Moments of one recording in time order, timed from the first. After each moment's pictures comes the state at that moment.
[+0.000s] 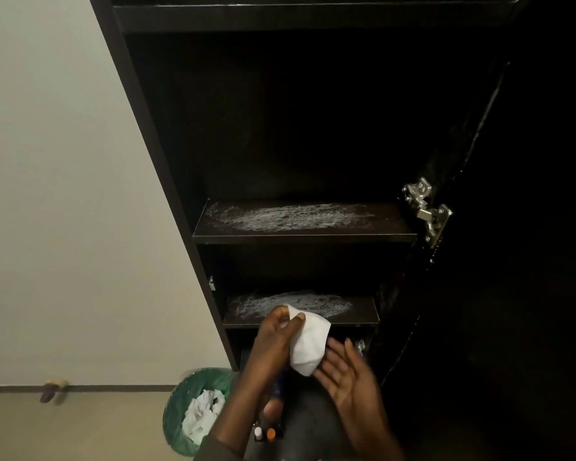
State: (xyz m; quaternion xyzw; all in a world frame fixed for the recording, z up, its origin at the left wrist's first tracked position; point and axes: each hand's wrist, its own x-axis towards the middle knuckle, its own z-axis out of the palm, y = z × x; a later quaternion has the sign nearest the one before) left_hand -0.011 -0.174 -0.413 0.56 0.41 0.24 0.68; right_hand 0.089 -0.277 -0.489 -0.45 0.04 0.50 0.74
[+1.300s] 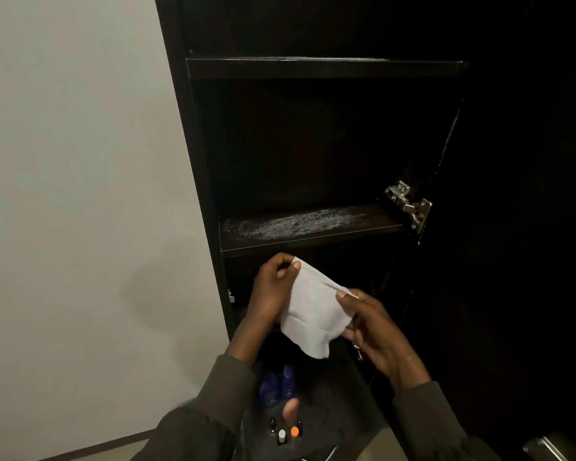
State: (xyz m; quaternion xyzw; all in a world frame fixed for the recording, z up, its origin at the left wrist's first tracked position) left_hand -0.029 -0.089 -0.355 0.72 0.26 0.25 0.59; right_hand 0.060 -0.256 -0.387 -0.56 -0.13 0.38 0.72
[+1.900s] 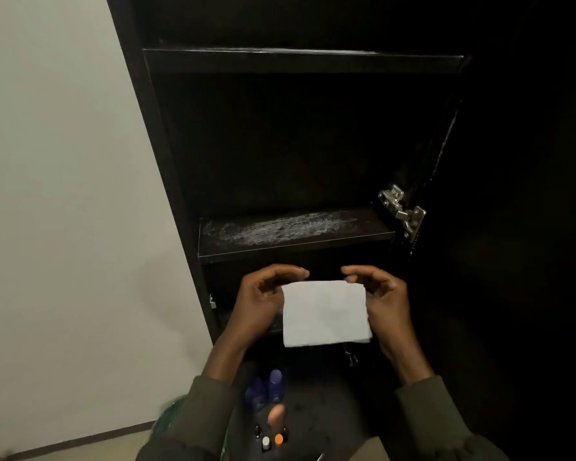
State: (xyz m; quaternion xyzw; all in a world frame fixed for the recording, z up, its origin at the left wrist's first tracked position) left_hand -0.029 -0.098 -0.356 0.73 0.11 0.31 0.60; right_hand 0.102 -0.263 -0.353 -0.66 -0.29 0.10 0.68
